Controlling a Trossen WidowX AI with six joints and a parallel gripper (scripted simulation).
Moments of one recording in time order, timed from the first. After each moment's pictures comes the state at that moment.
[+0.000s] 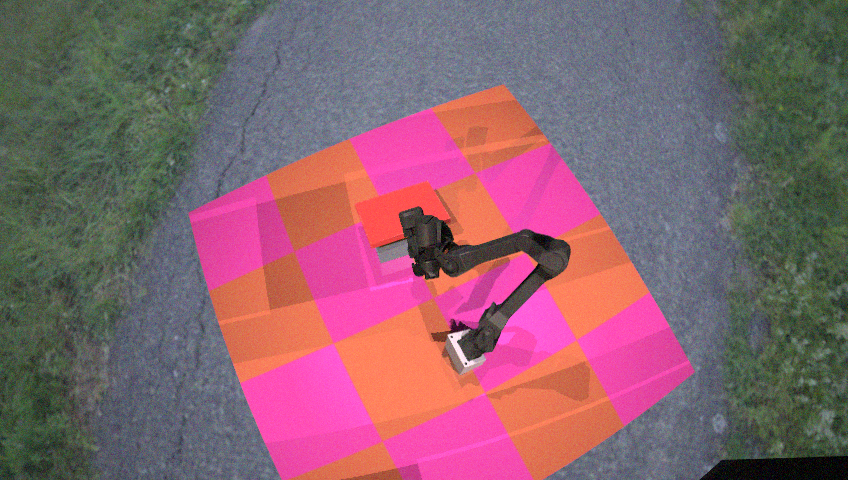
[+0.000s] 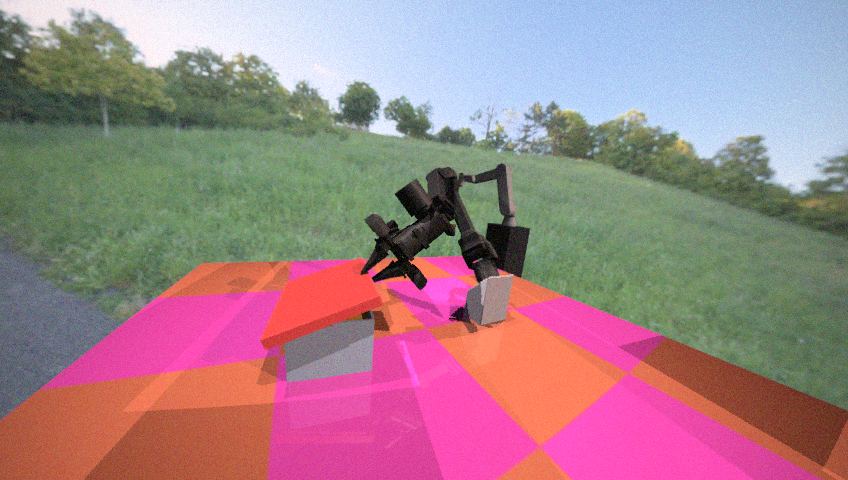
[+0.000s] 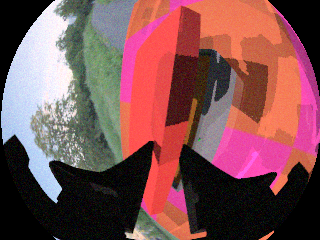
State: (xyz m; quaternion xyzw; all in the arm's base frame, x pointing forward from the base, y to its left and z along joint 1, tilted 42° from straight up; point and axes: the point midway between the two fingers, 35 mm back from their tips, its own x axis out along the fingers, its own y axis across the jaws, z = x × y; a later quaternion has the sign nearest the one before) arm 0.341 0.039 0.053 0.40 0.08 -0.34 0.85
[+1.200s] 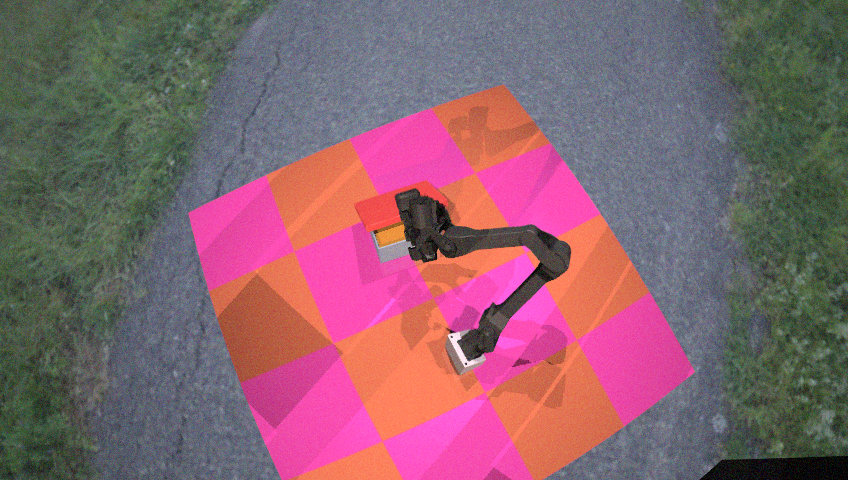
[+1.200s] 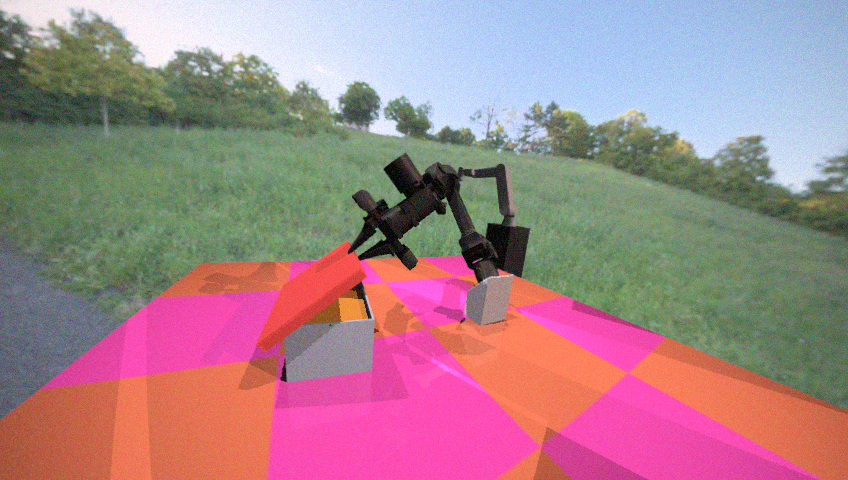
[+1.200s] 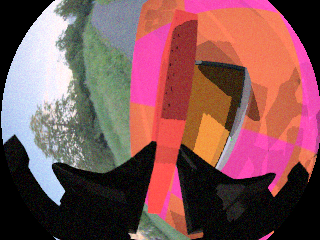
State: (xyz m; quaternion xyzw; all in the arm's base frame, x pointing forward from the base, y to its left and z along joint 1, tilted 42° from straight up) arm 0.368 0.066 0.091 0.40 0.08 -0.34 0.85
